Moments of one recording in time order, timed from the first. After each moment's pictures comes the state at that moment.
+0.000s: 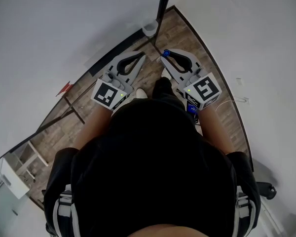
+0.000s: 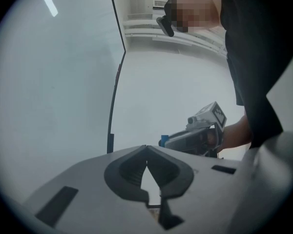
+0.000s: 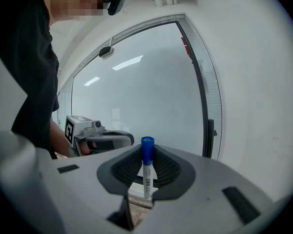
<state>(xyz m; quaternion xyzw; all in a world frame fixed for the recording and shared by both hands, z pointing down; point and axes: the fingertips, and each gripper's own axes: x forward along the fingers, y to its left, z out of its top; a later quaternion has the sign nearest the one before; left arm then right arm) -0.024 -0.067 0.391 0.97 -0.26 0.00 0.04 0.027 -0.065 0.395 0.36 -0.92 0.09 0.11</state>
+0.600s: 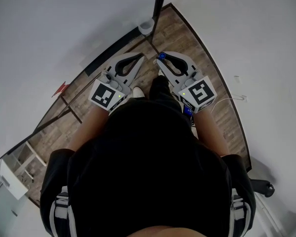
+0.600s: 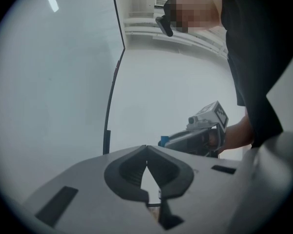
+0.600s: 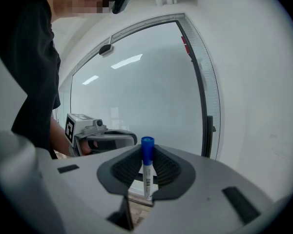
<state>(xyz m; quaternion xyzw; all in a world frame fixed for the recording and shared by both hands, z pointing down) -0.015 -0.063 0.405 0.97 -0.24 0.02 0.05 0.027 -0.058 0.409 0.37 -0.92 0.09 0.11</state>
